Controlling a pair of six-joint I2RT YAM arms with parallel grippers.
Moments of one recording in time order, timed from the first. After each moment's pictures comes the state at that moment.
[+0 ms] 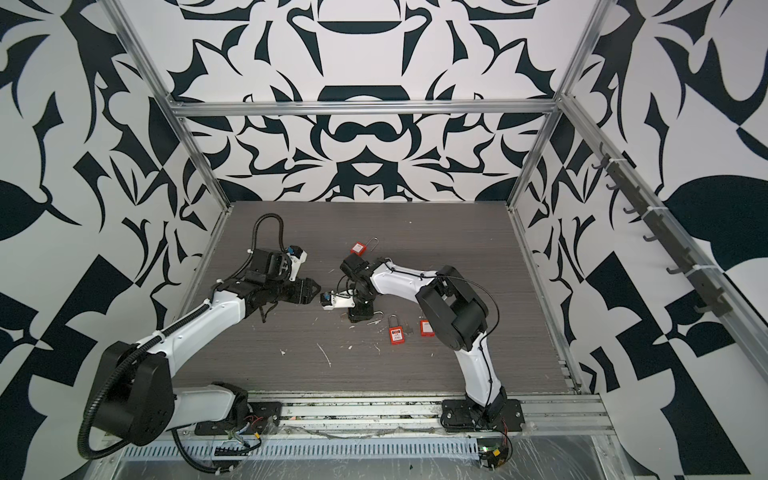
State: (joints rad) left arm -0.34 1.31 0.79 -0.36 0.27 -0.14; right arm 0.79 2.05 1.42 -0.67 -0.28 -0.84
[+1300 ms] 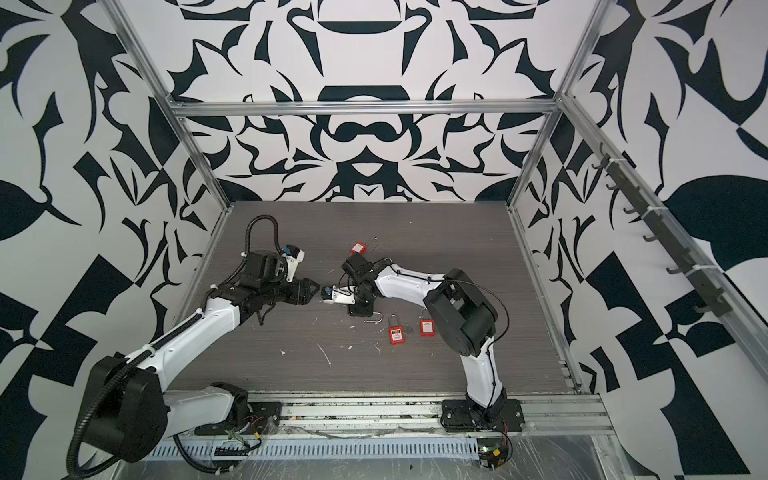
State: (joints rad) left arm -0.34 1.24 0.76 -0.33 0.29 -0.14; right arm 0.79 1.98 1.35 -0.55 -0.22 -0.72
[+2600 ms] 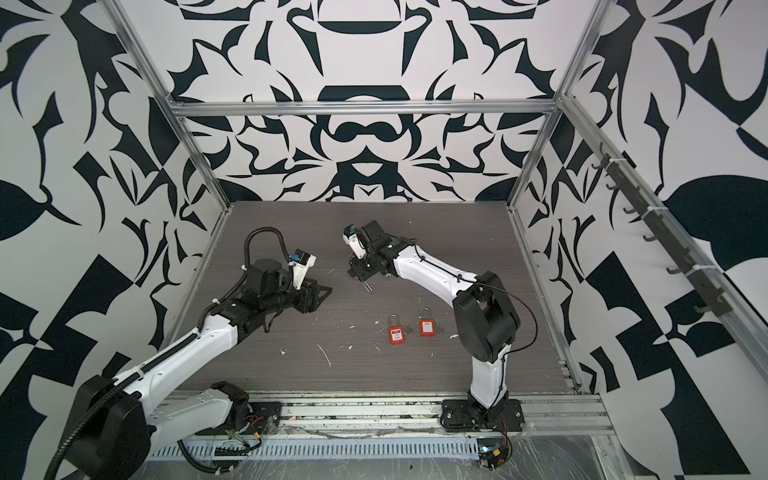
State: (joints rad) left arm -0.51 1.11 0.64 -0.10 0.34 -0.09; right arm 0.68 1.83 1.49 -0.54 -0.05 0.12
